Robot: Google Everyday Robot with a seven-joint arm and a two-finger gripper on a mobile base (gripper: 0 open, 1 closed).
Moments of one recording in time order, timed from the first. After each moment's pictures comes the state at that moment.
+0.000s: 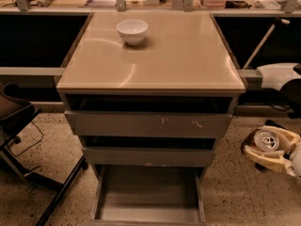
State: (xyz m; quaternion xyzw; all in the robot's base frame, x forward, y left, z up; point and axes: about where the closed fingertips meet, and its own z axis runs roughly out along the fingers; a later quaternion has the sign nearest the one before) arm 0.433 -0.289 0.795 -0.36 0.69 0.11 0.61
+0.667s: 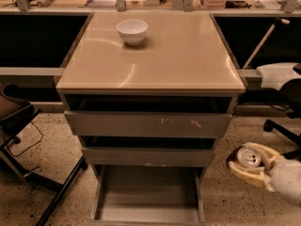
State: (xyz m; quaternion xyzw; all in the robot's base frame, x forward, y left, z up) arm 0.423 -0.266 0.741 -0.35 0.70 0.13 0.61
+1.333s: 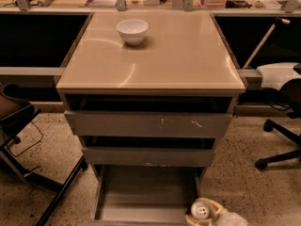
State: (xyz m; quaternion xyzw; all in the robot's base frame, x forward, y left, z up) arm 0.358 -0.162 0.527 -0.31 0.75 0.24 0.53
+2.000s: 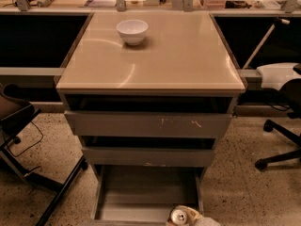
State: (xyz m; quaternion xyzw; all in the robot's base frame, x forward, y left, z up) arm 0.355 -0.096 0.453 -0.29 0.76 0.29 0.50
